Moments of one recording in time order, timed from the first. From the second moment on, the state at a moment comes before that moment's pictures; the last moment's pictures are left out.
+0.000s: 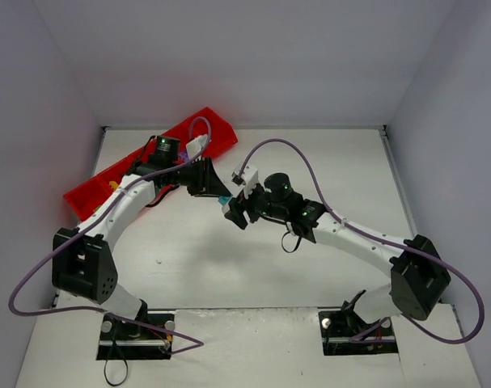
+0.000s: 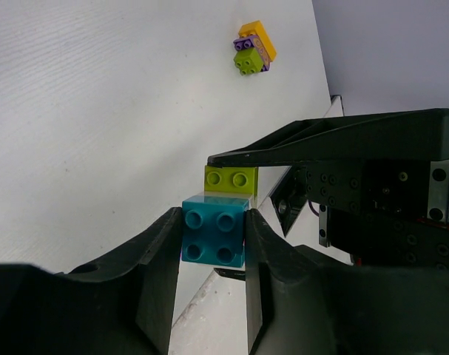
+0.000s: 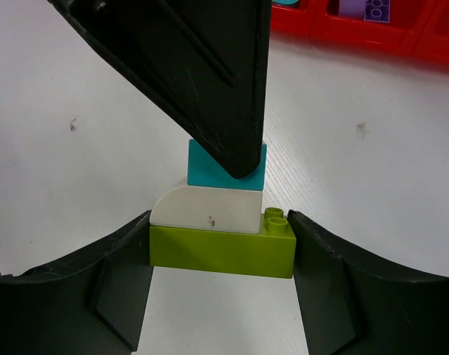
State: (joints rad) left arm -0.30 1.53 1.27 -0.52 0.83 -0.43; right arm 0.78 1.42 0.94 0.07 -0.25 -0.06
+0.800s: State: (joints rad) left arm -0.17 1.53 1.34 -0.59 0.82 -0.35; right arm 0.79 1.42 0.89 0.03 -0.22 -0.07
